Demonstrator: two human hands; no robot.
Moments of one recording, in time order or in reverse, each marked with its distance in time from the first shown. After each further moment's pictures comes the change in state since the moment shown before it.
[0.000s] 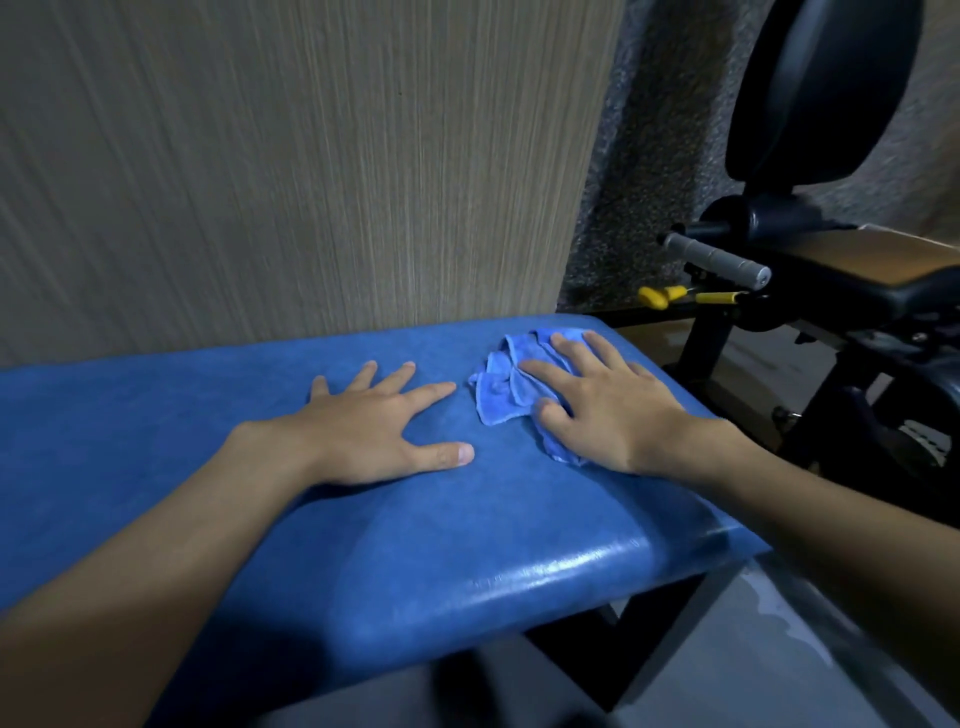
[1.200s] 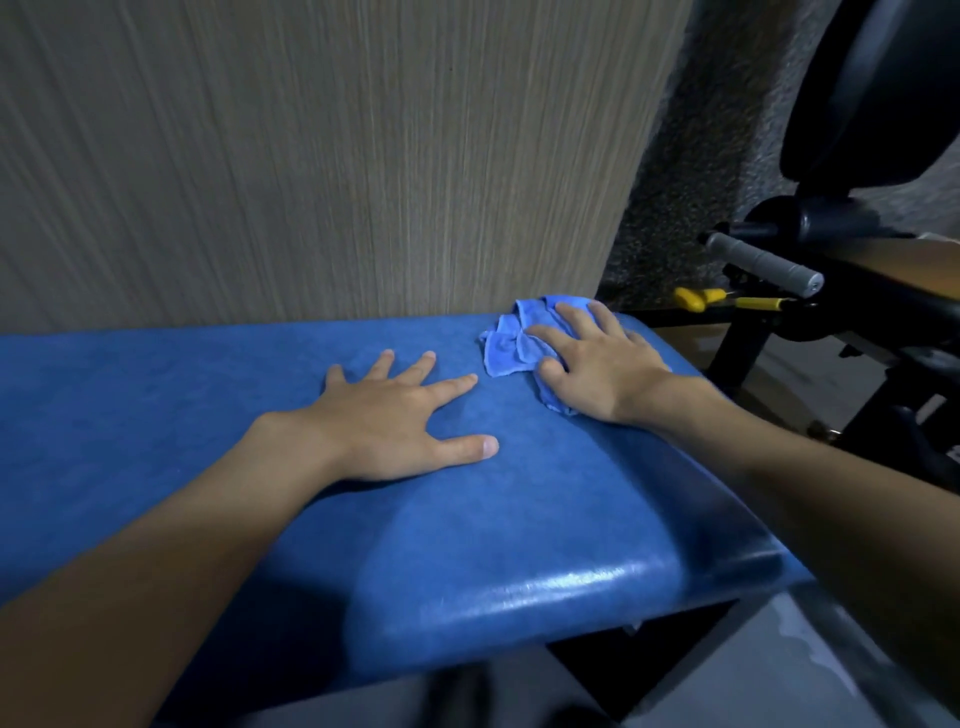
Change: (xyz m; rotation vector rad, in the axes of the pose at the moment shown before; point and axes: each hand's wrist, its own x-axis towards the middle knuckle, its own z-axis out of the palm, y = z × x) left_hand -0.003 -0.005 0.007 0.030 0.041 -0.053; right_hand 0.067 -0.006 0.010 0.016 -0.005 0.010
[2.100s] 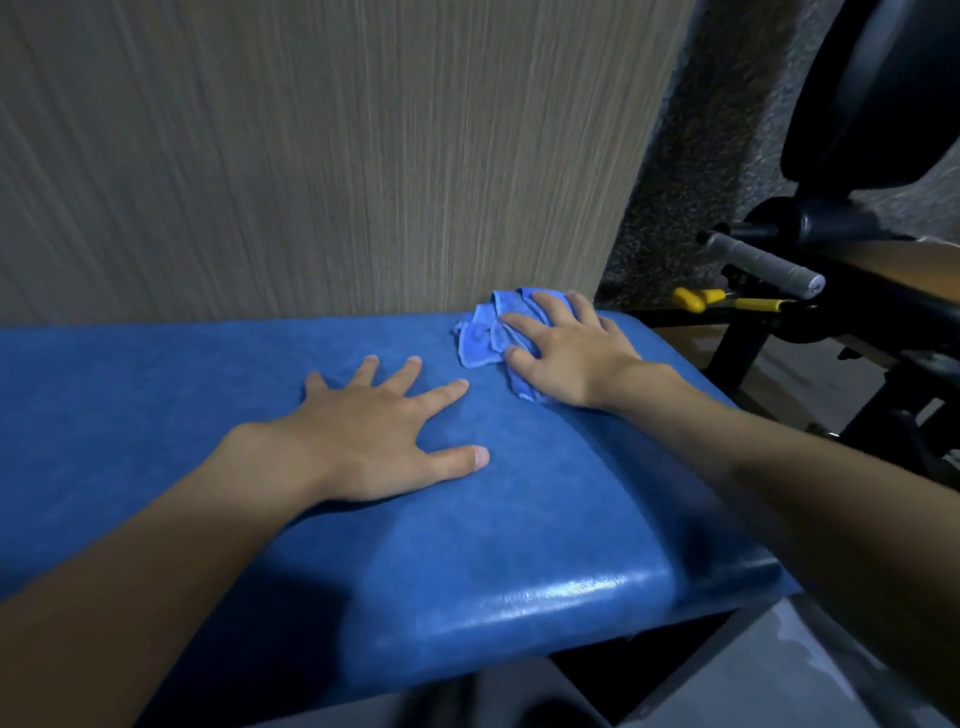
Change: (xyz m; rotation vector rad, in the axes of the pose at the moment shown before) left_hand -0.010 0.000 0.003 0.077 -0.022 -0.026; right_hand 0.028 -0.012 0.006 -0.017 0.012 -0.027
